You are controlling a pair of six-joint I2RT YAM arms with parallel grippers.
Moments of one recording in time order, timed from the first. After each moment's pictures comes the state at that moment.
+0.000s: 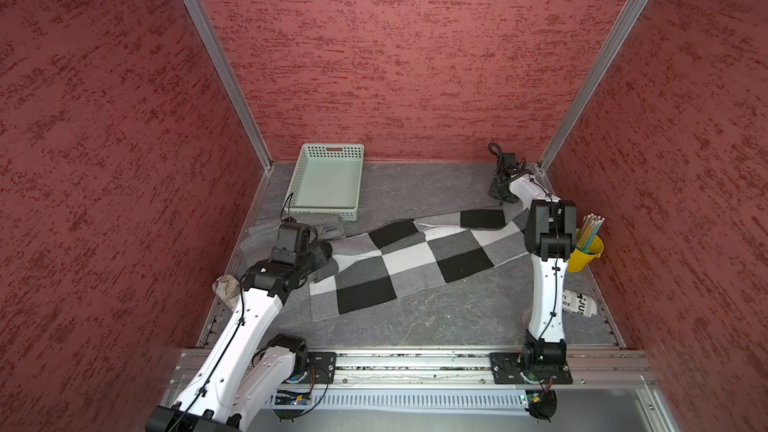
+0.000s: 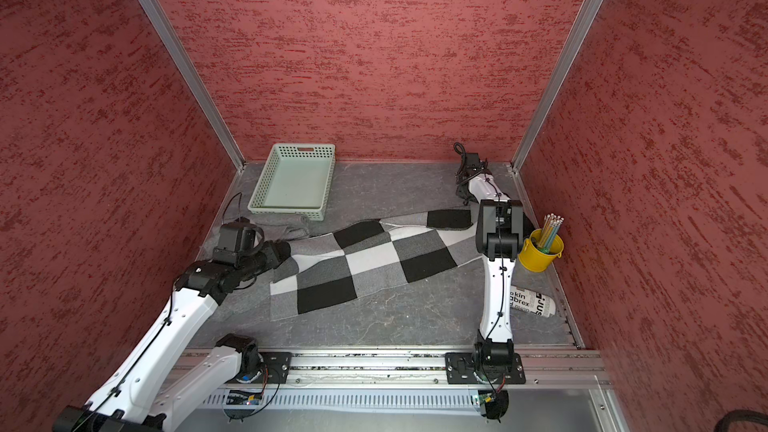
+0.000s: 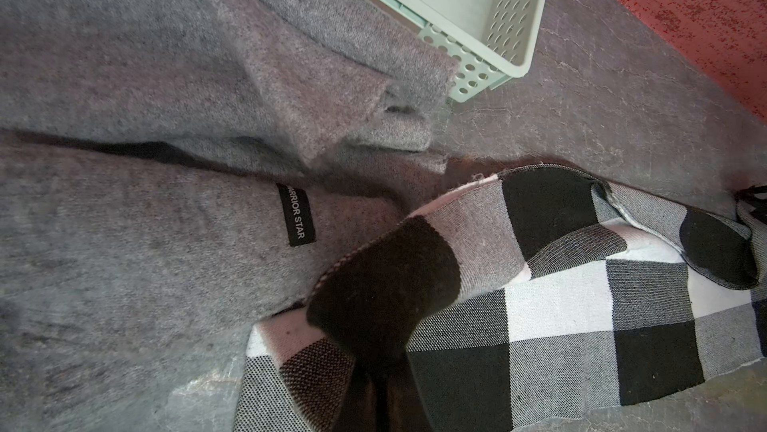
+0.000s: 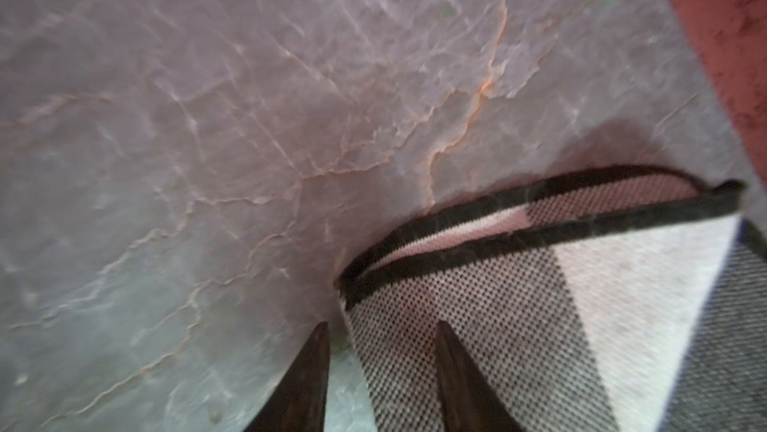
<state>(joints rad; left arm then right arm) -0.19 0.86 0.77 -0.79 -0.06 -0.63 -0.06 2.42 1.98 -0.65 0.28 0.36</state>
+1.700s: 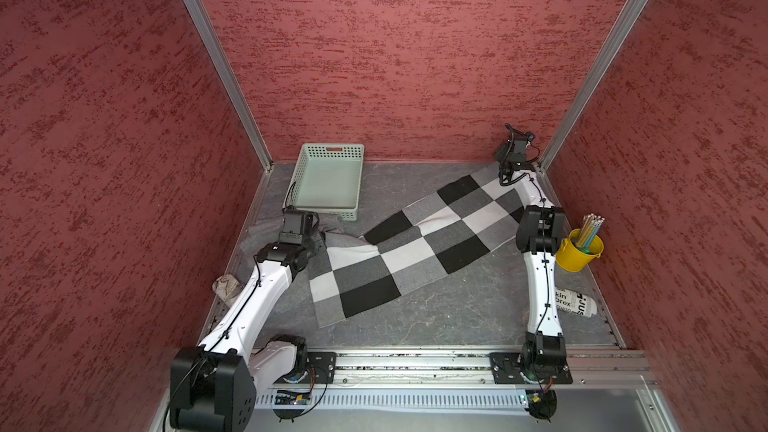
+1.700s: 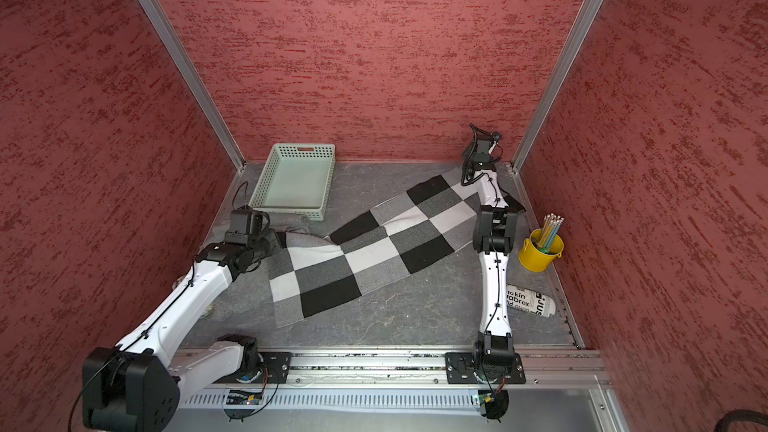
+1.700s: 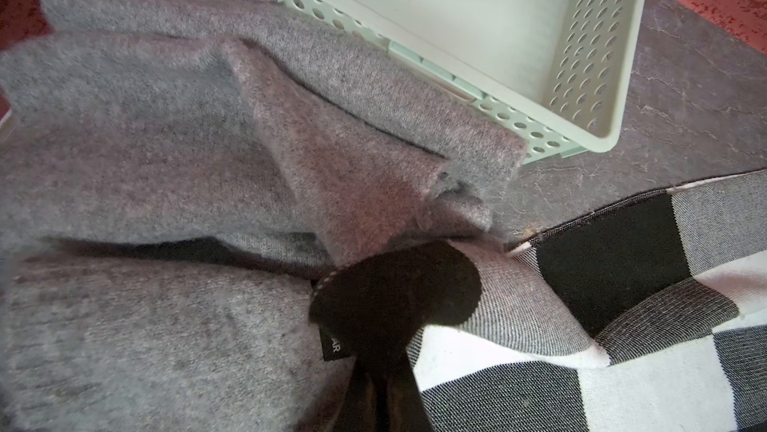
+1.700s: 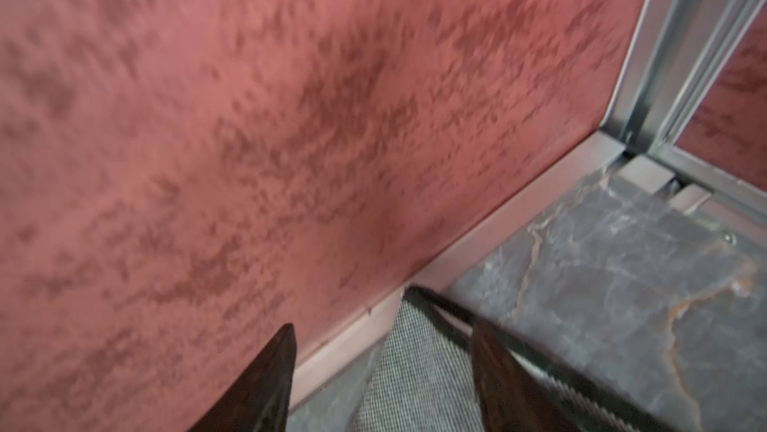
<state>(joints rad) -0.12 1.09 0.77 -0.58 -0.16 -0.53 -0.11 2.72 2.48 -0.27 0.14 0.56</state>
